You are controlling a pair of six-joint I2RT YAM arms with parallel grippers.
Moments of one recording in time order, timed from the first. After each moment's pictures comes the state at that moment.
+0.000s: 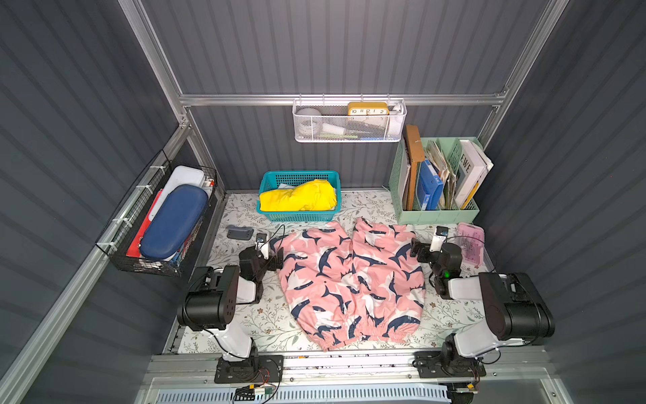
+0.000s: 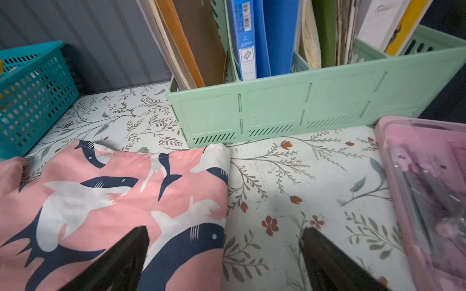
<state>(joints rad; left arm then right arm) -0.03 1.70 0.38 0.94 0.19 0.12 -0.04 1.56 0.38 0.84 -0.03 0.11</state>
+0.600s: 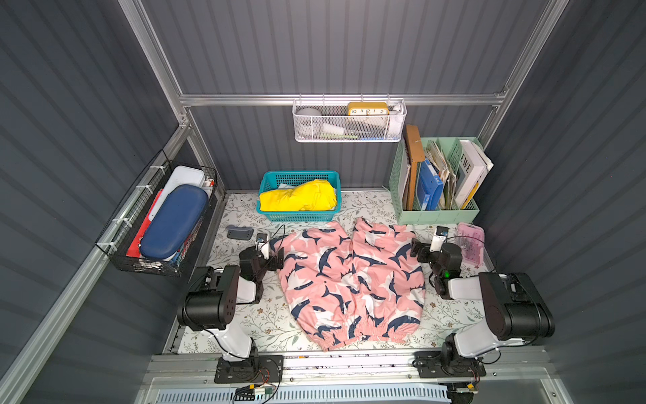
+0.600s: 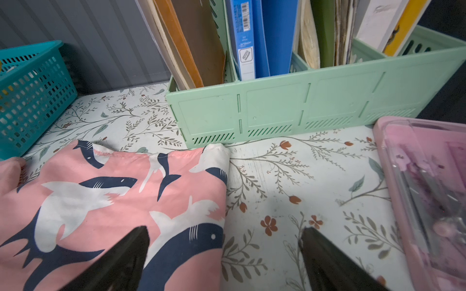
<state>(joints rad) -0.03 1.70 0.38 0.94 0.20 0.12 -0.04 1.56 0.38 0.84 -0.03 0.11</state>
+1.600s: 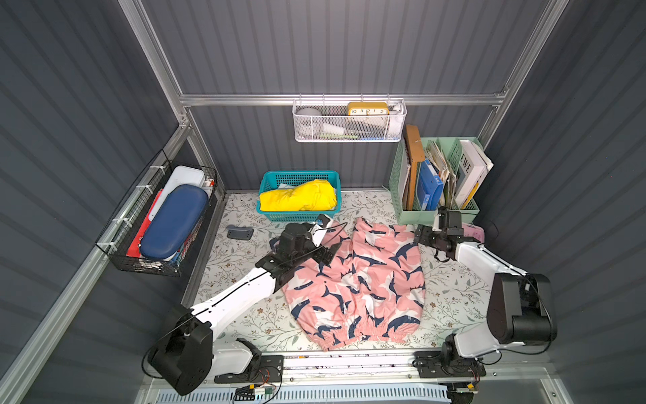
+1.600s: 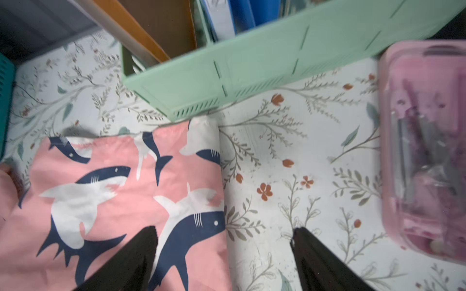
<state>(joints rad) -0.67 1.35 0.88 0.04 0.16 0.21 -0.04 1.56 0.94 -0.25 -0.03 0.27</state>
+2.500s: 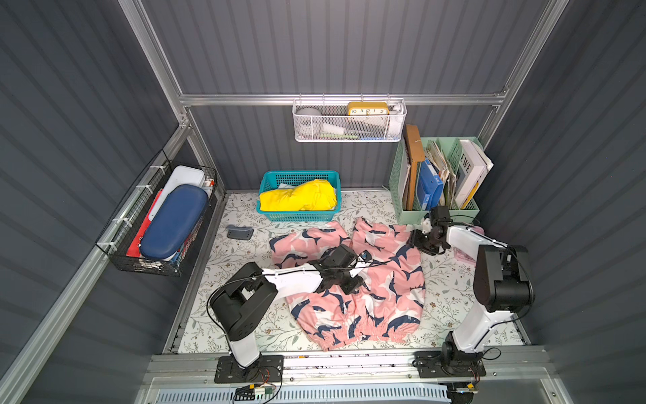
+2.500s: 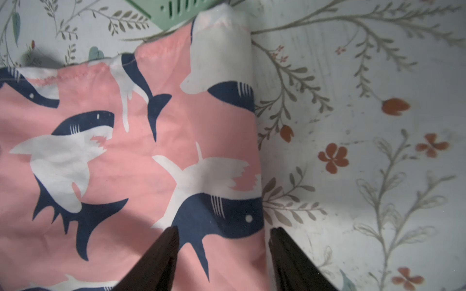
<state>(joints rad) -0.88 1.77 0.98 -0.09 0.19 0.16 -0.04 1.81 1.15 -0.52 -0.23 0.29</state>
